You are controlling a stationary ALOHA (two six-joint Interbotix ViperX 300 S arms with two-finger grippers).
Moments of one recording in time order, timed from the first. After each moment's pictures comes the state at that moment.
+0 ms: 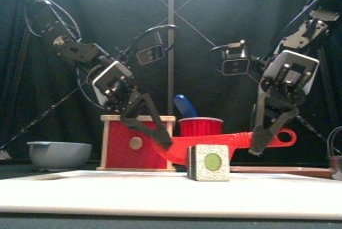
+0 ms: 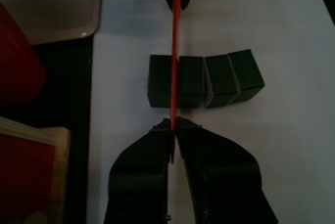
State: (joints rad) left arm 0.00 0.15 0.72 0.04 -0.22 0.00; right arm 0.02 -0.10 0.89 0.45 0.13 -0.15
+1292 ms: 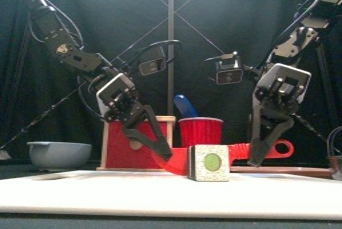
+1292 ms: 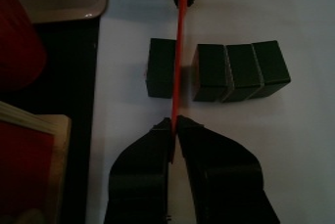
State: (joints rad) left arm 0.02 0.19 0.72 0.00 -0.22 0.00; right arm -0.04 -0.05 0.86 0.41 0.14 -0.15
